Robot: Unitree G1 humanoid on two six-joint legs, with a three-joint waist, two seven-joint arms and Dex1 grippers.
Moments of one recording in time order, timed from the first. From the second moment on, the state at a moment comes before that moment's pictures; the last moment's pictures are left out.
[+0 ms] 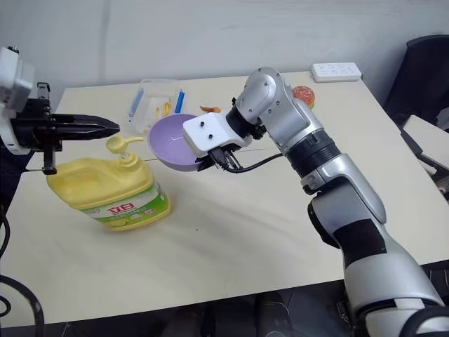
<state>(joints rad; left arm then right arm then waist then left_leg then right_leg) -0.75 1.15 0.16 -0.02 -0.62 0.64 -1.22 -1.43 -0.39 0.59 0.63 0.03 -0.15 1.56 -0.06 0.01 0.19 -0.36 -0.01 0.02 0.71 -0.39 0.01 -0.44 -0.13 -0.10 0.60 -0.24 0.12</state>
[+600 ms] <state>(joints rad) -0.69 1.14 0.18 -0.03 -0.60 0.61 -1.23 -1.55 -0.30 0.63 0.80 0.05 -0.22 1.56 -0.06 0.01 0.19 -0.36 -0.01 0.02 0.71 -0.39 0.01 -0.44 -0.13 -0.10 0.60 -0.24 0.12</state>
